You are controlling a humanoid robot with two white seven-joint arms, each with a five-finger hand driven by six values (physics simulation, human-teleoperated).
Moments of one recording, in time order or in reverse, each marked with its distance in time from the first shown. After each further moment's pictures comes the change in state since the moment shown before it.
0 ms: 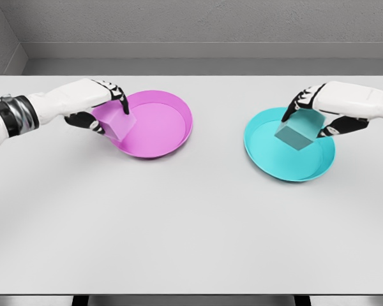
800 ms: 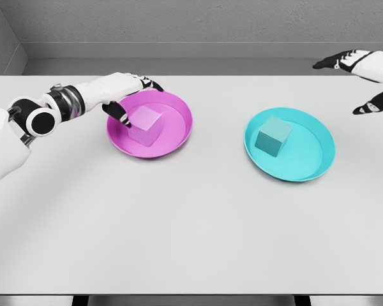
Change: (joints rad) left arm -0.075 -0.285 -0.011 0.305 -0.098 0.018 -0.020; right arm 0.003 0.008 -0.150 0.133 0.031 0.000 0.000
